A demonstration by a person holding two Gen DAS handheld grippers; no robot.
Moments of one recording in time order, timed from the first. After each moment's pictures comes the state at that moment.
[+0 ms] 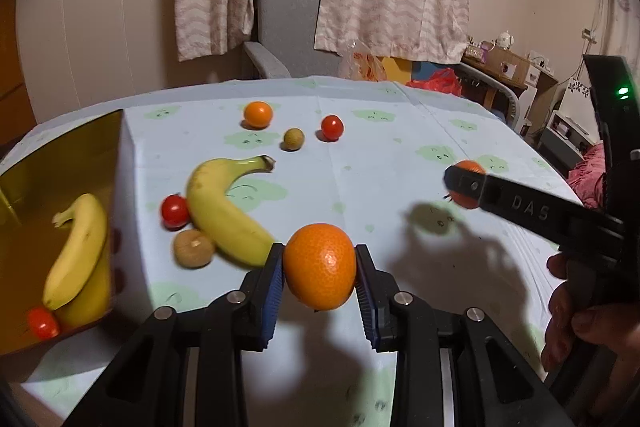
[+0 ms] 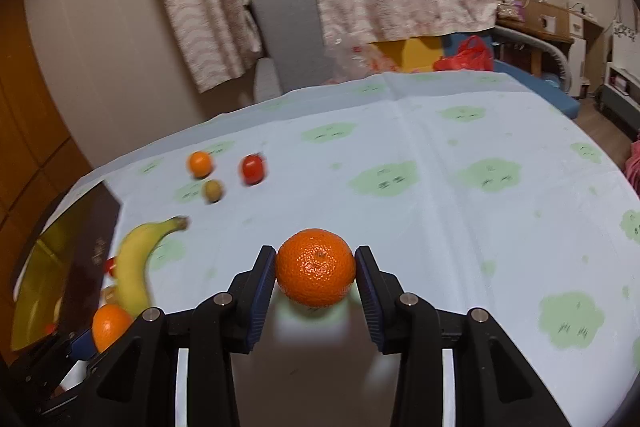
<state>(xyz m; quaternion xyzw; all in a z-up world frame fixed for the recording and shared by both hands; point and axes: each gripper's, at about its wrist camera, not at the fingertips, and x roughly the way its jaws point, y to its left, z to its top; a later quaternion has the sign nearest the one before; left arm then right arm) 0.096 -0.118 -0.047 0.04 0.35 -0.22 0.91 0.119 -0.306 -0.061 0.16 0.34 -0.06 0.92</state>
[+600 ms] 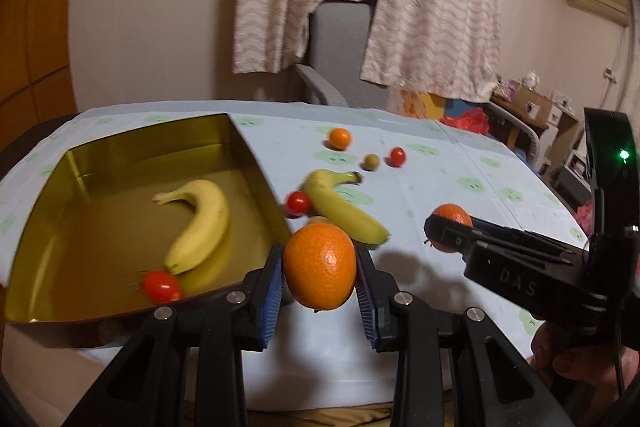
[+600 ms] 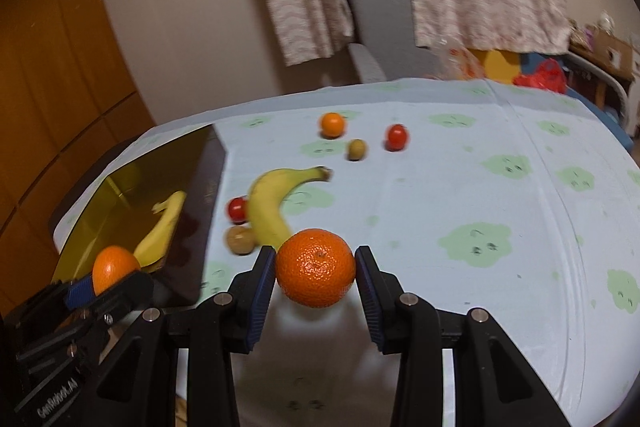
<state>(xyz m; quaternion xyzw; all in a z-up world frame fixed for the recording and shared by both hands) 0.061 -0.004 -0.014 -0.01 0.32 -0.16 0.93 0.100 -0.194 -0.043 0.10 0.34 0.06 0.93</state>
